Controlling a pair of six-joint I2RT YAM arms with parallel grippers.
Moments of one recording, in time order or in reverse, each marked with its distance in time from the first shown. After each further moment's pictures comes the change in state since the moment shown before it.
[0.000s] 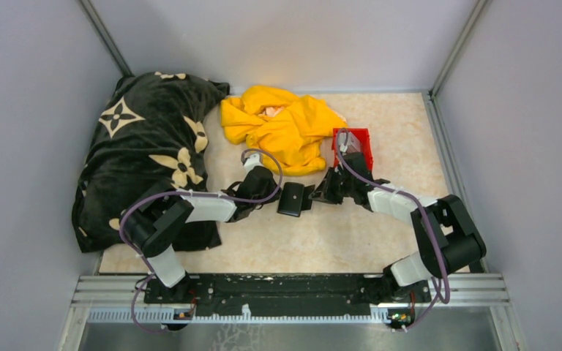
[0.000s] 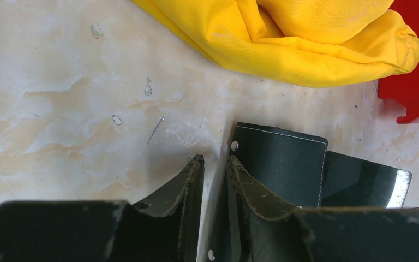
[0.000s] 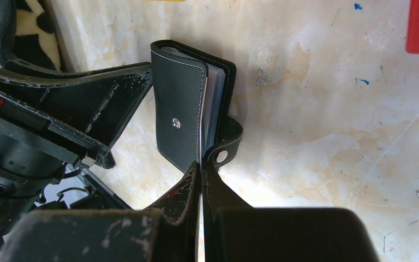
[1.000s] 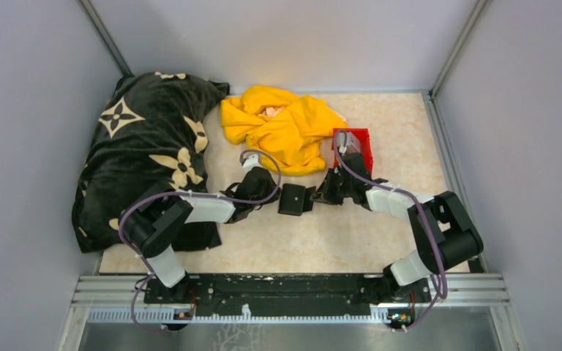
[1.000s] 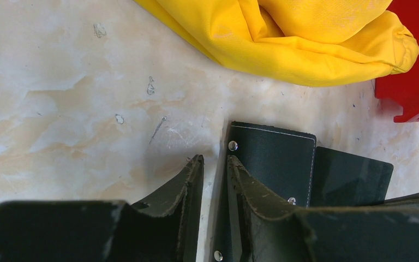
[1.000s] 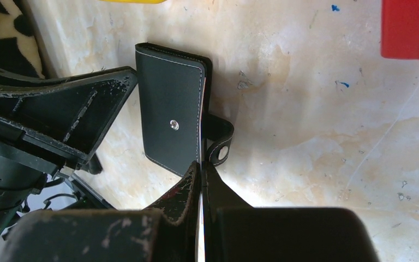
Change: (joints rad) left arm 0.006 -0.008 -0.022 0.031 0.008 0.000; right arm 0.002 0.031 0.006 -0.009 0.030 -0.018
